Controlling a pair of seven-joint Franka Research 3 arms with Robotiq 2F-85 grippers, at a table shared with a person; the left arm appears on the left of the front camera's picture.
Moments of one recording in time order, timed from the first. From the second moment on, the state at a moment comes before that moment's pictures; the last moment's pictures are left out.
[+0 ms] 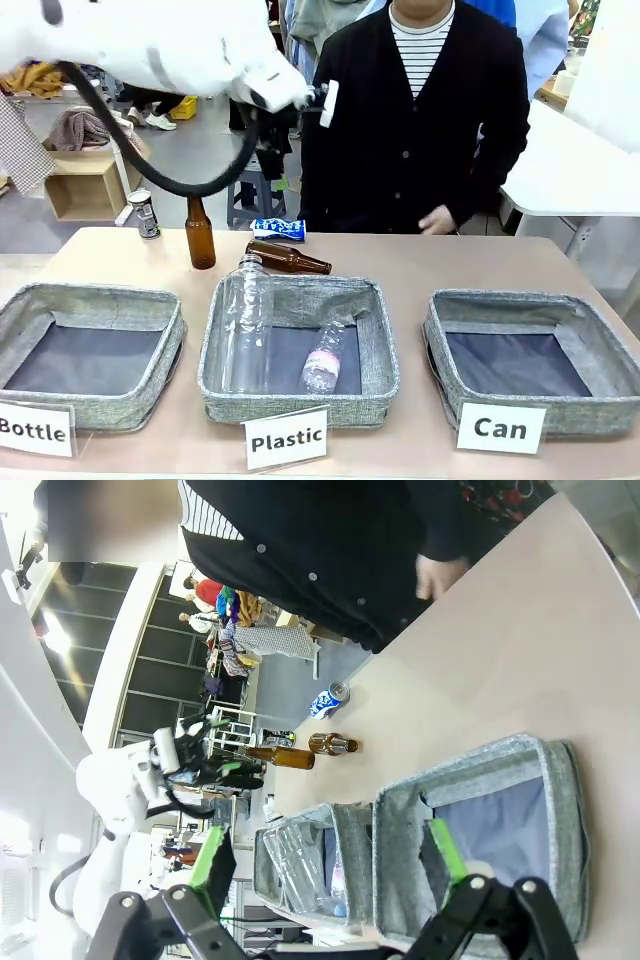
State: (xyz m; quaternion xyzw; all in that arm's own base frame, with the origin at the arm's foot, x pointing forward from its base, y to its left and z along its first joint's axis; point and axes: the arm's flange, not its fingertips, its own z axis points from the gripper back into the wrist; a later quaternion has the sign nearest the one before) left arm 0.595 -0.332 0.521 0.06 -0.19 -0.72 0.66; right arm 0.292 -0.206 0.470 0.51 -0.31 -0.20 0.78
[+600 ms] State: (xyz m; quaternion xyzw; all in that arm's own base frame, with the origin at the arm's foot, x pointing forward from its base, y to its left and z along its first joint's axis) left arm 0.623 -0.351 0.500 0.08 -0.19 -0.70 0.69; right arm 0.292 -0.206 0.470 0.51 -0.31 -0.20 0.78
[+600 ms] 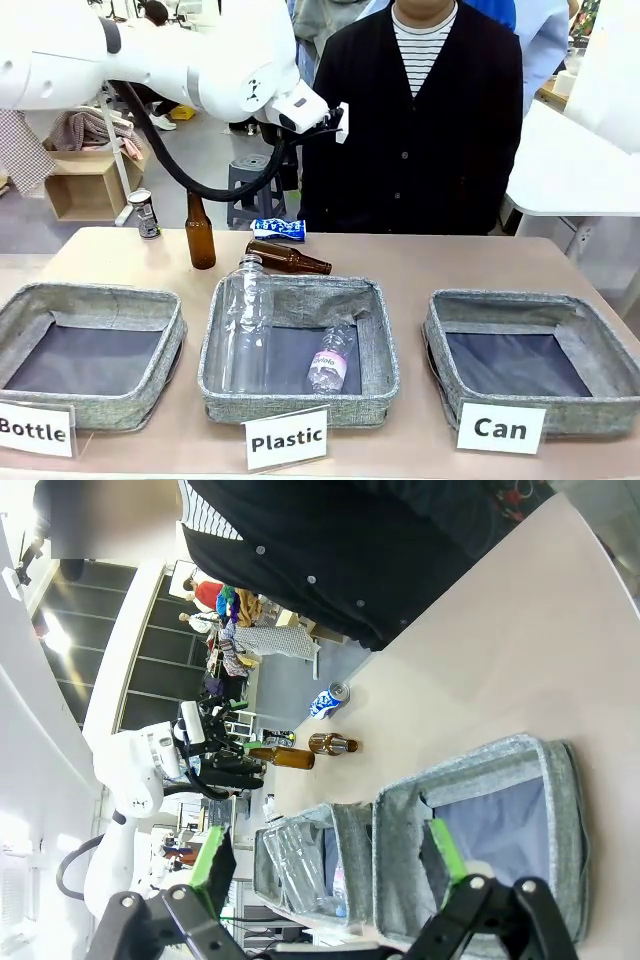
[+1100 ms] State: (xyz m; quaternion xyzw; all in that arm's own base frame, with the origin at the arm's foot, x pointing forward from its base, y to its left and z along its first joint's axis) left arm 0.686 -0.338 0.420 0.07 -0.15 -0.73 0.67; right arm 0.292 -0.206 0.470 0.51 -0.31 -0.20 0.78
